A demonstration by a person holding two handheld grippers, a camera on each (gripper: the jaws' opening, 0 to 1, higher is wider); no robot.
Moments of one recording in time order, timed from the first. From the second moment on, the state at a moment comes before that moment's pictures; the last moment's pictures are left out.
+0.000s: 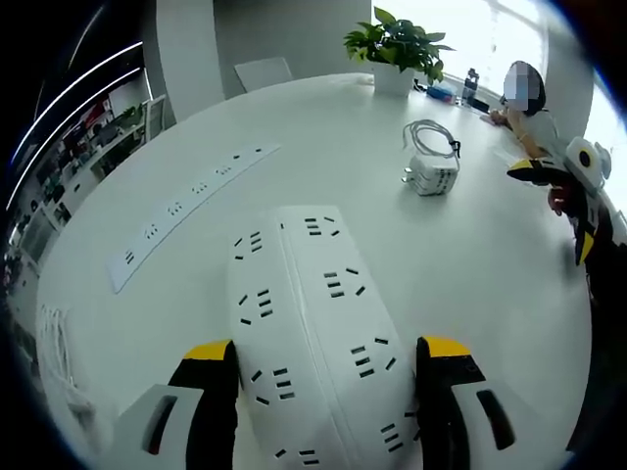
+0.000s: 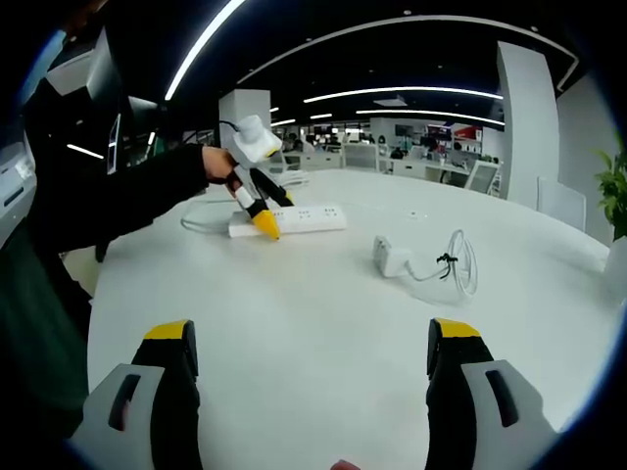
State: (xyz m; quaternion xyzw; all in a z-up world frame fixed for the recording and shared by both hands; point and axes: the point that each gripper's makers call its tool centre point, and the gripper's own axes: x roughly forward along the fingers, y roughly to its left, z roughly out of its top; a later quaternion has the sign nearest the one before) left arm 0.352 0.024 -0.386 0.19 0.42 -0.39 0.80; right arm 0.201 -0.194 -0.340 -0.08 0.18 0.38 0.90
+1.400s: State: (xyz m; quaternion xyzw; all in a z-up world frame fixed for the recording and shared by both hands) left arm 0.357 0.021 -0.387 0.23 0.43 -0.43 0.76; right arm 0.200 -0.194 -0.343 -0.08 0.18 0.38 0.90
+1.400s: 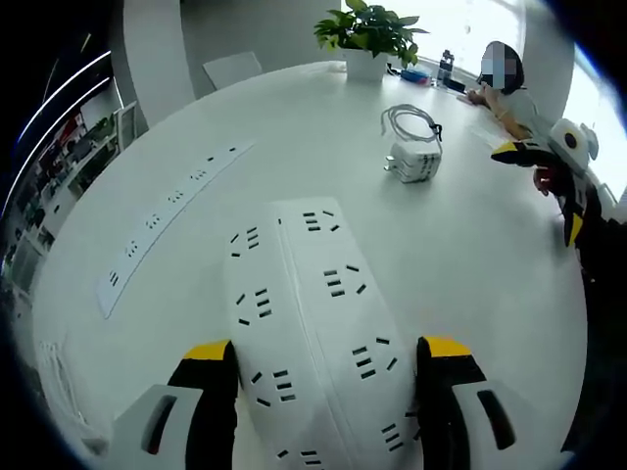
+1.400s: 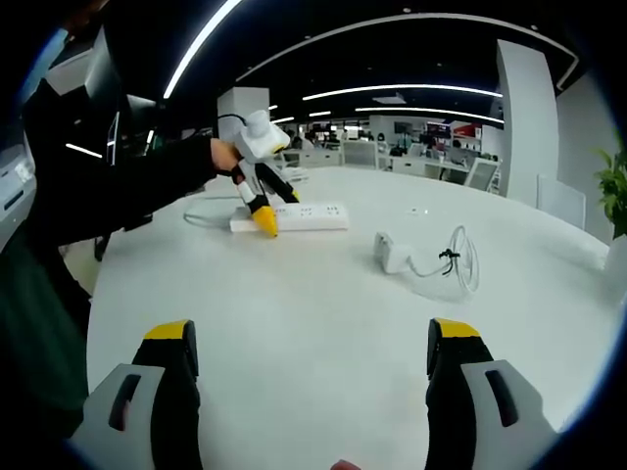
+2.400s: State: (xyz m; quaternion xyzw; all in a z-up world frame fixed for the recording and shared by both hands) left arm 0.357 0.015 -0.387 0.26 0.43 -0.47 0.73; right arm 0.201 -0.188 -0.344 -0.08 0.18 0.38 0.90
